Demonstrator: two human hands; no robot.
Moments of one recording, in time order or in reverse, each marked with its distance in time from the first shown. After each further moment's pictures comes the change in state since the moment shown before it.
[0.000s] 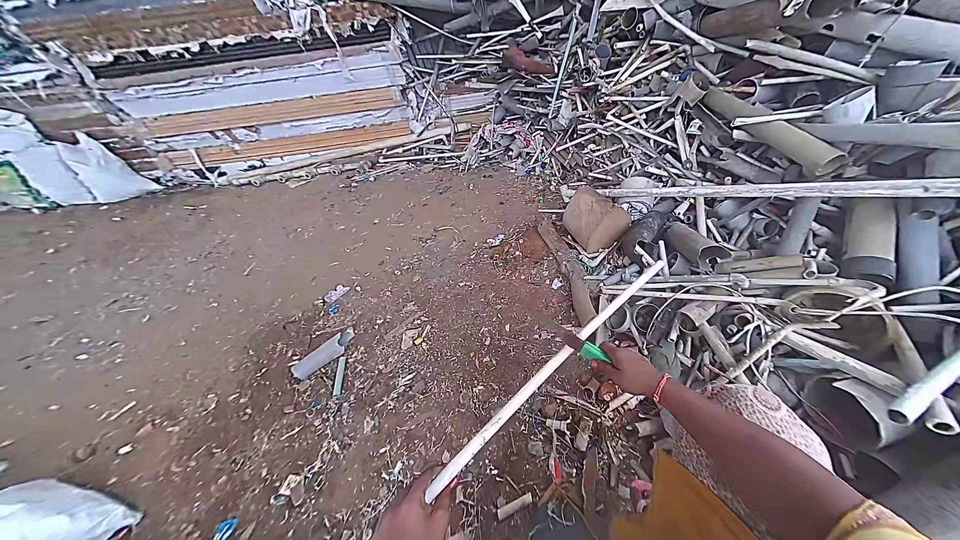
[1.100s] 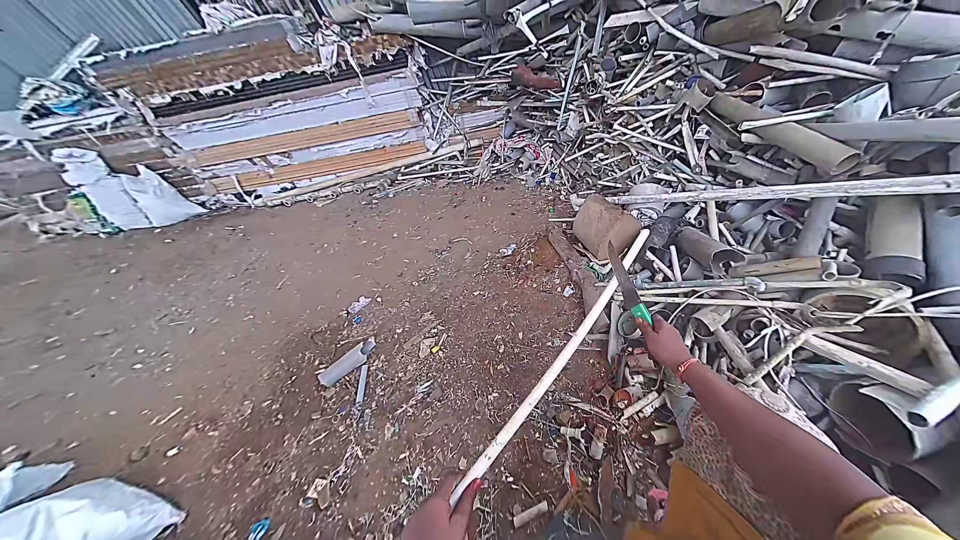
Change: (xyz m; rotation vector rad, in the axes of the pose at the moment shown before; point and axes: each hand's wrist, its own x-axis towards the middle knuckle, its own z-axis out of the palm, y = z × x) left_hand 0.003 0.005 -0.014 -0.022 -0.264 -0.026; right_hand 0.014 0.026 -0.036 0.364 0.401 0.265
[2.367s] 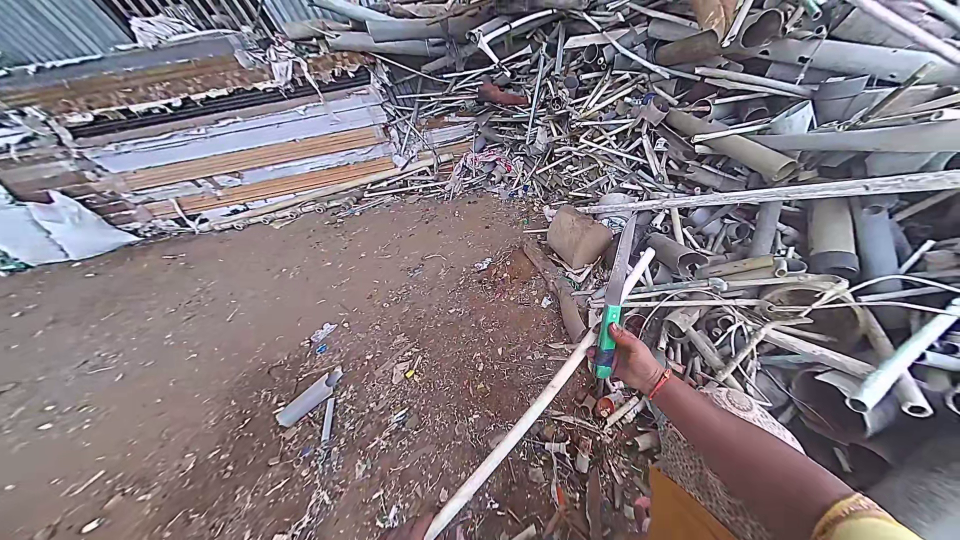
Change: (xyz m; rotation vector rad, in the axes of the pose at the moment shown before) left_hand 0.009 0.008 -0.020 0.238 -0.224 0.114; right_hand -0.040 -0.020 0.011 1.377 -0.300 -0.198
